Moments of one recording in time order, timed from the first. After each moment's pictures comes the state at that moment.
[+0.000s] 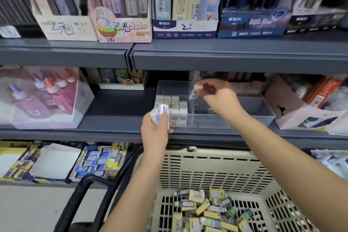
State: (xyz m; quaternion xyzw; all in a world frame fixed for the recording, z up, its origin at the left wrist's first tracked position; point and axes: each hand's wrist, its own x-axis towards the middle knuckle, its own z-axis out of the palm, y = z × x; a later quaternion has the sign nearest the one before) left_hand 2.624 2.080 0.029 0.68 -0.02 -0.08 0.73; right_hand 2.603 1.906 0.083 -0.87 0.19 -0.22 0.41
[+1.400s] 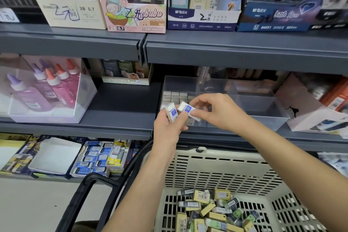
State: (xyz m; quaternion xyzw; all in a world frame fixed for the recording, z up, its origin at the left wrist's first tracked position) left_hand 2.631 2.074 0.023 0.57 -0.08 -0.18 0.79; right_hand 2.592 1.933 0.078 -0.96 0.04 -0.08 0.27
